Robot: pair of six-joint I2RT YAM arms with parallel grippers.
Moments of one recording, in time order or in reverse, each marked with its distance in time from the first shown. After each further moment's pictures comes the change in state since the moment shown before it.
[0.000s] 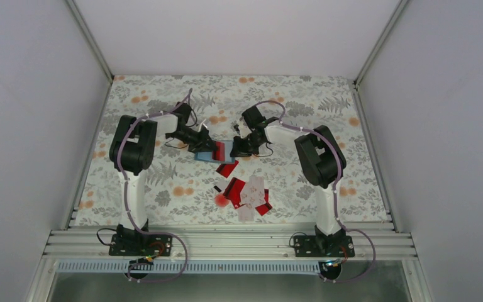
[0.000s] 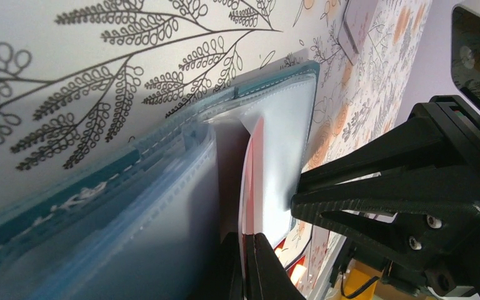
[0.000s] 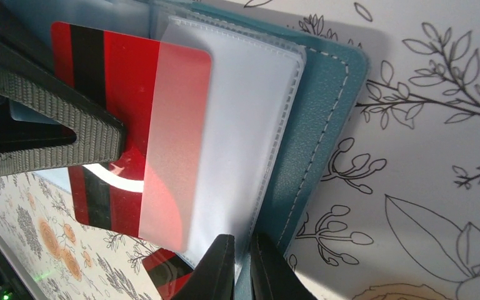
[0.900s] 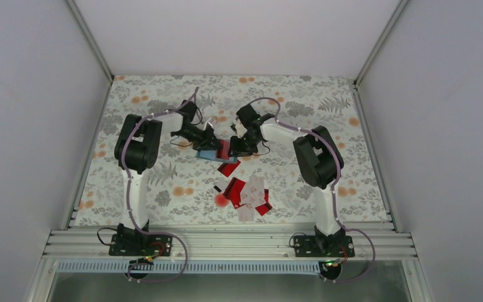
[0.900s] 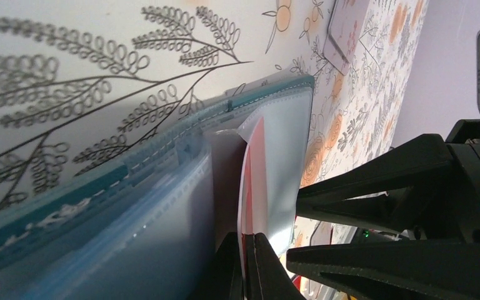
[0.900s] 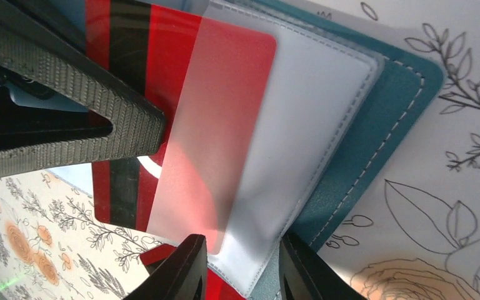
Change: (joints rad) left arm -0.033 0.042 0.059 0.013 0.004 -0.001; right arm 0.034 0.003 0.082 -0.119 0.099 -0.024
